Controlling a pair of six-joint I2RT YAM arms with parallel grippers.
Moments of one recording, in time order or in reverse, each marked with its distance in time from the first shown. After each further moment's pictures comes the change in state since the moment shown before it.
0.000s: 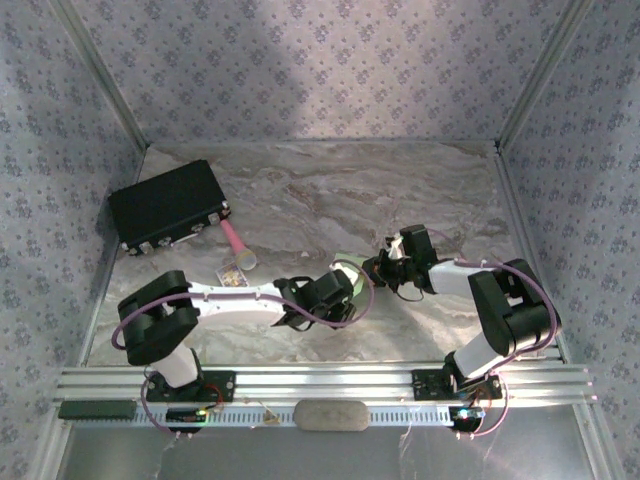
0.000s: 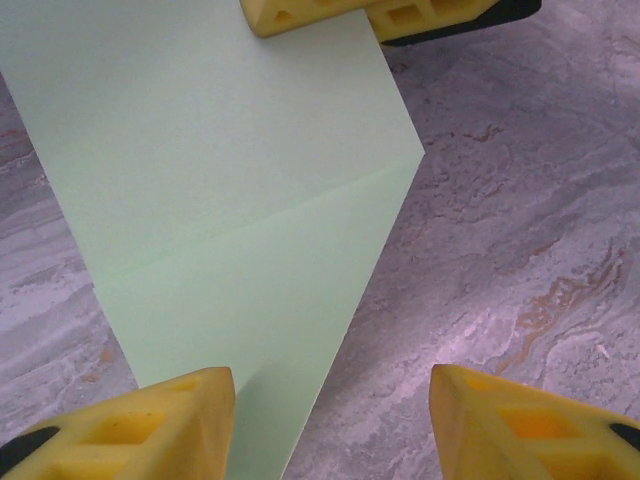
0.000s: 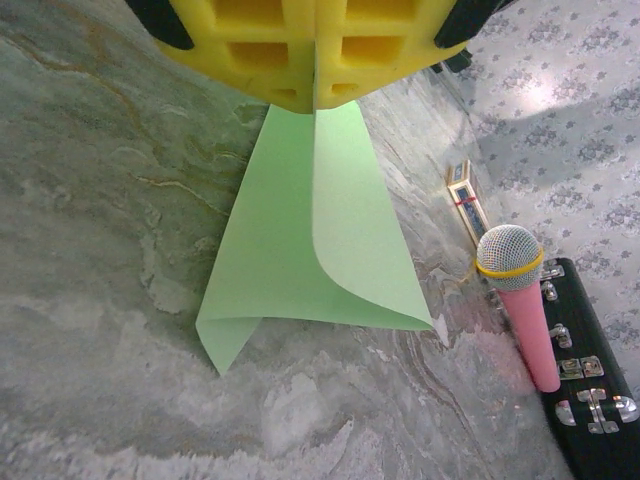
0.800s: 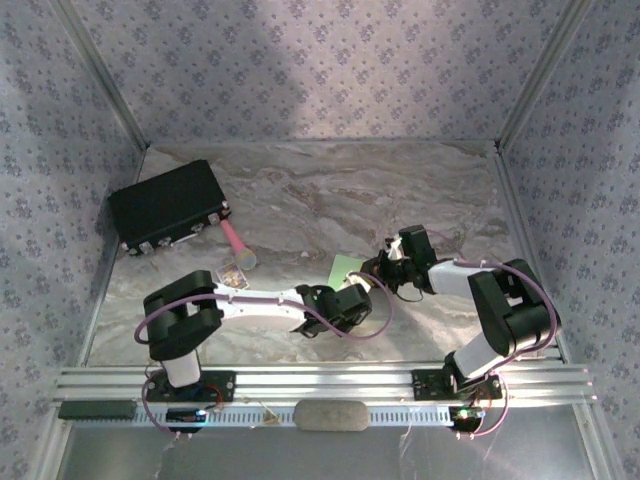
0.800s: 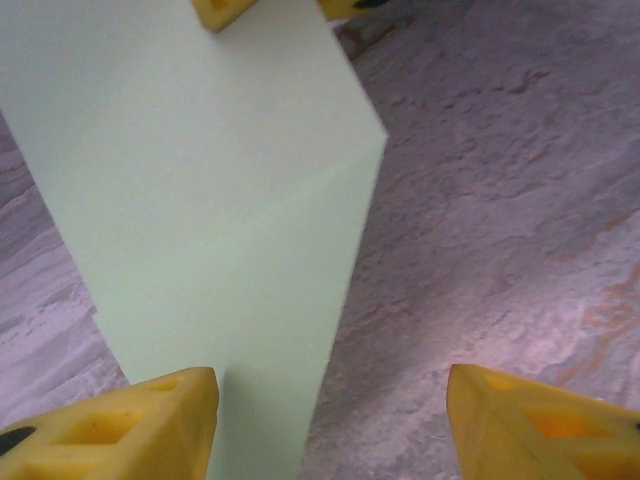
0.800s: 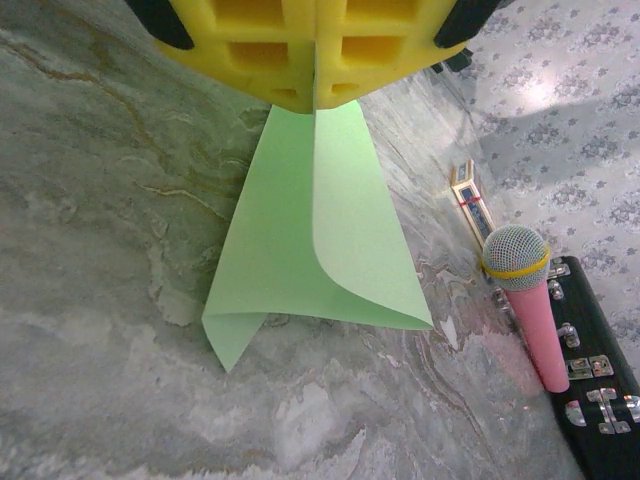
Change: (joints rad) left arm -0.087 0.130 0.119 -0.129 -0.192 0.066; right arm 0.006 0.000 0.002 -0.014 0.007 0.012
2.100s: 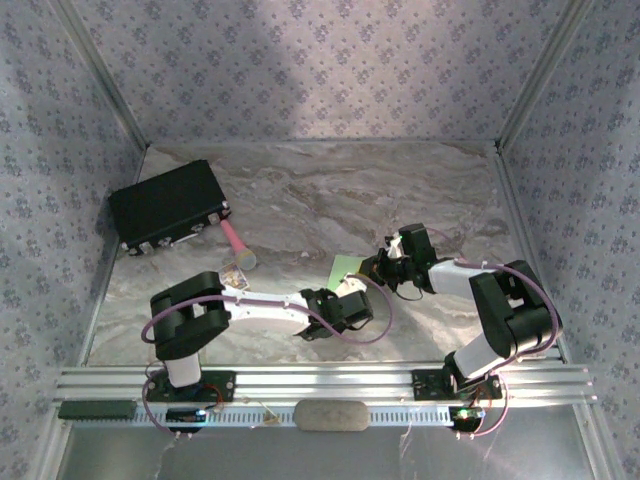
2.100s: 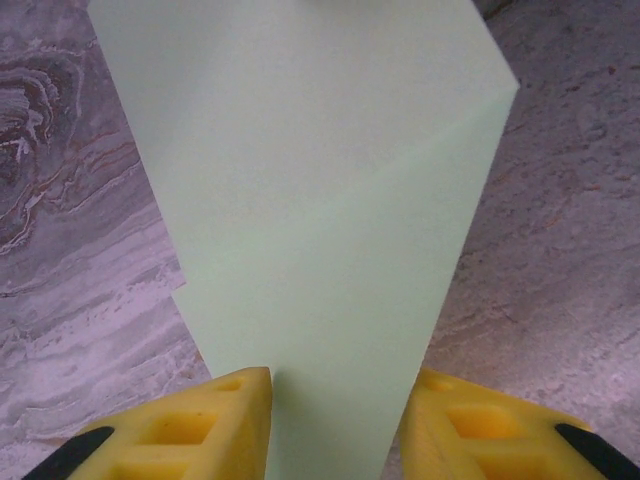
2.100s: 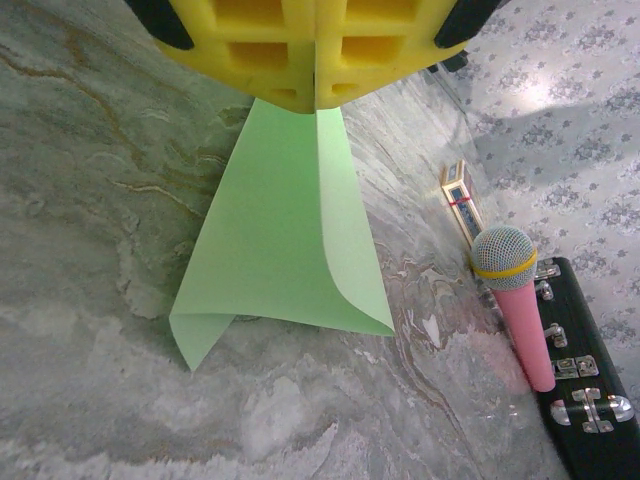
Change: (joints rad) left arm -0.022 0.029 0.001 -0.032 -0.161 -0.026; right arm 0.005 -0.011 0.008 0.000 0.001 0.003
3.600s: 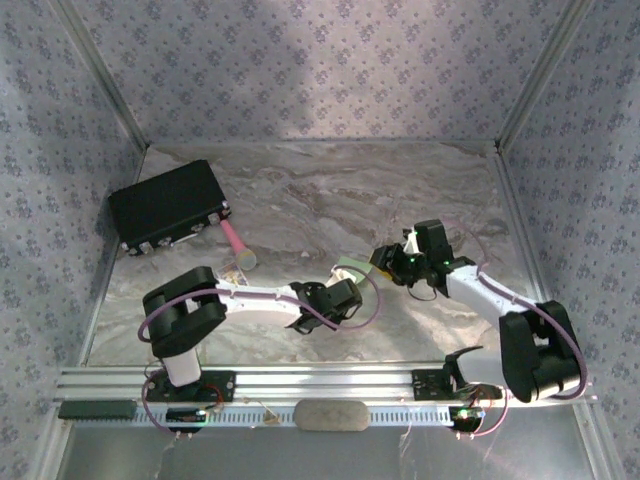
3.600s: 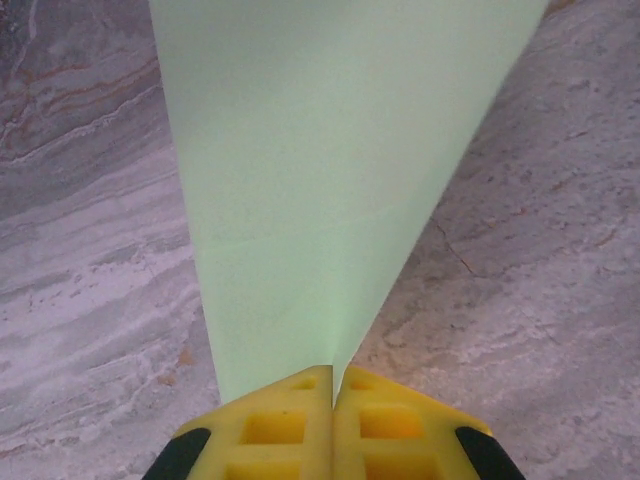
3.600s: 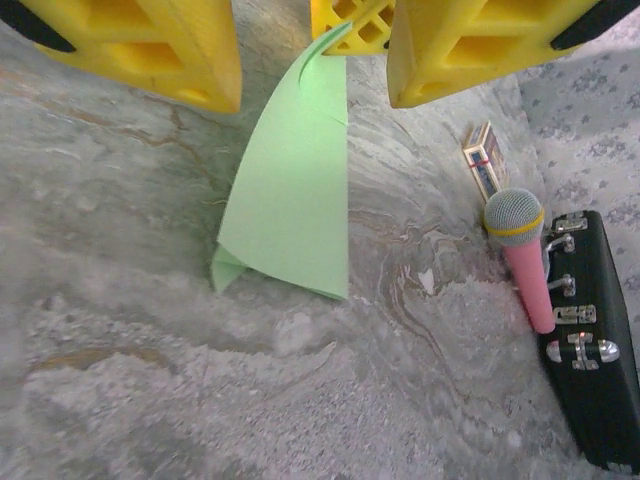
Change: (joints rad) left arm 0.088 -0.027 -0.072 0.095 0.166 -0.074; right arm -0.061 -0.264 0.022 -0.290 0.168 -0.118
